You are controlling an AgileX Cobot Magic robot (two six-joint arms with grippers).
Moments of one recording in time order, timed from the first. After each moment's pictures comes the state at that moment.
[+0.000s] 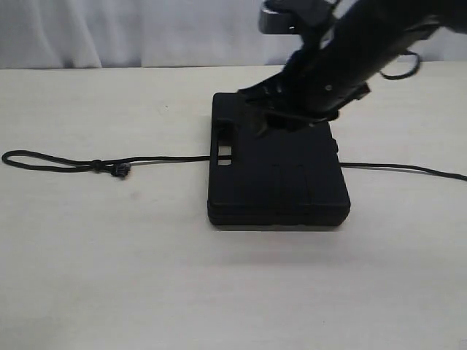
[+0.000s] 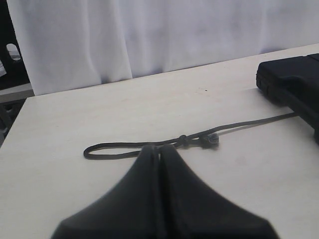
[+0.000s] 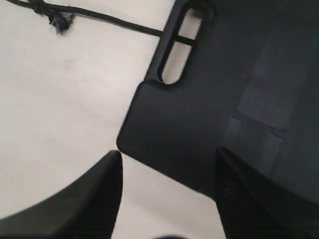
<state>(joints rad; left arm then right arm) -0.11 0.00 0.00 -0.03 0.30 0.12 0.49 1.66 -1.33 0.17 0.87 0.09</state>
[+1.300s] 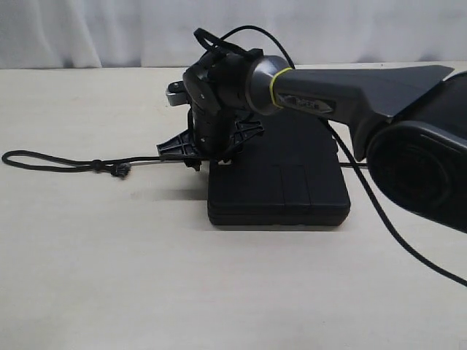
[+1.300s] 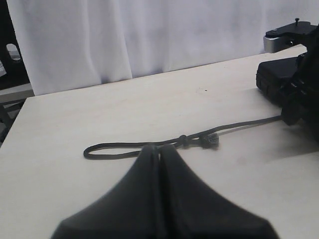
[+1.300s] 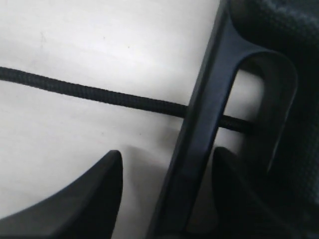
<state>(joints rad) -0.11 0.00 0.00 -0.03 0.30 0.12 0.65 2.36 -1.88 -0.21 0.90 0.51</state>
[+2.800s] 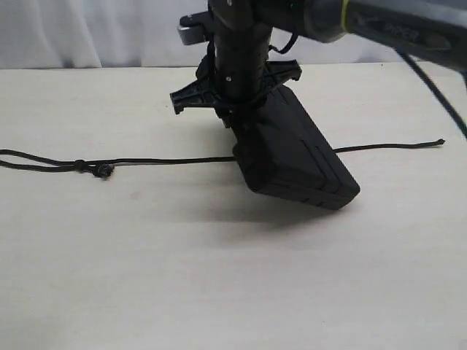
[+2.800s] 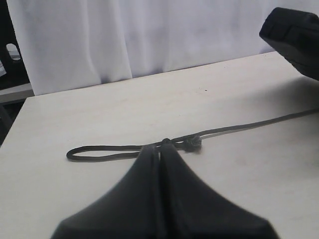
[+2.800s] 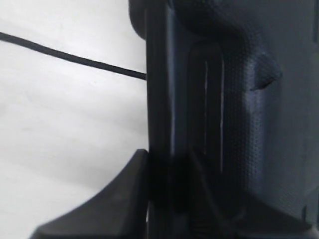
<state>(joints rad) -0.11 0.00 0.00 -0.03 0.30 0.12 0.64 2.07 -1.87 -0.21 1.17 0.43</state>
